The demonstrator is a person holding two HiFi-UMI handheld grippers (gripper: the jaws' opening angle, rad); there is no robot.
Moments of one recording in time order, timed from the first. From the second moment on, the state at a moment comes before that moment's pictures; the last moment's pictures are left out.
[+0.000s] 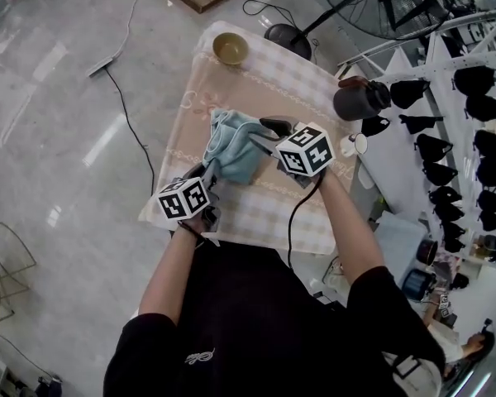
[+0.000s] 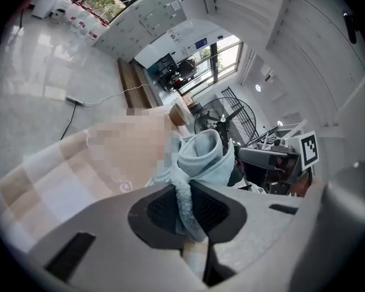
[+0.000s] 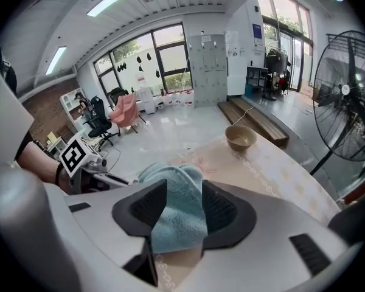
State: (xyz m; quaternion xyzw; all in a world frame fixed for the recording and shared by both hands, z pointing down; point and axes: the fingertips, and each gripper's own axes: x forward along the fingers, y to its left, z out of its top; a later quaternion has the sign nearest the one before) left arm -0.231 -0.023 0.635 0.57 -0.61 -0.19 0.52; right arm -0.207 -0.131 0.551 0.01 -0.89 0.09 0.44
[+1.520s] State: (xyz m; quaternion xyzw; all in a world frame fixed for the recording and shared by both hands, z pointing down) left arm -0.145 -0.076 0.536 0.73 -0.58 0.10 0.33; right arm -0.059 -0.120 0.532 0.28 -0.89 0.14 0.32
